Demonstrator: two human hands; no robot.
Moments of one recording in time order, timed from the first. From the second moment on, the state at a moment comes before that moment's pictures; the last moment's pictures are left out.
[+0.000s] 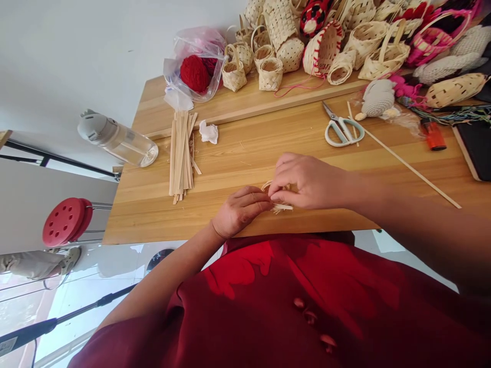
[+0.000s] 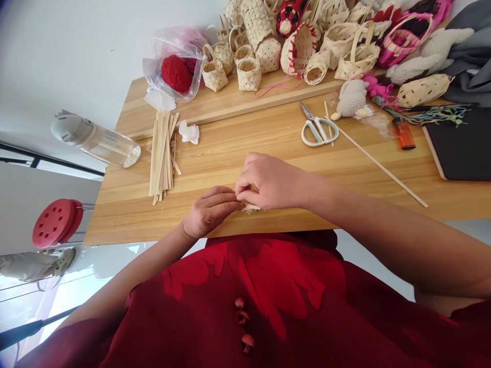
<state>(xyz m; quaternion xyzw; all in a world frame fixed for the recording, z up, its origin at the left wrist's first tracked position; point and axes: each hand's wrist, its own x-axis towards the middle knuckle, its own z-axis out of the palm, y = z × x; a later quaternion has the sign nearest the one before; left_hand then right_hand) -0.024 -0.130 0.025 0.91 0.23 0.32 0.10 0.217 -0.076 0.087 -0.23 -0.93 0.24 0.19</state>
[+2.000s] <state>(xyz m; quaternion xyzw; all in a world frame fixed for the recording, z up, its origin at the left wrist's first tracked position) -0.003 -0.175 0.064 0.71 0.43 0.27 0.49 0.237 -0.161 0.058 -0.33 -0.76 0.46 0.31</state>
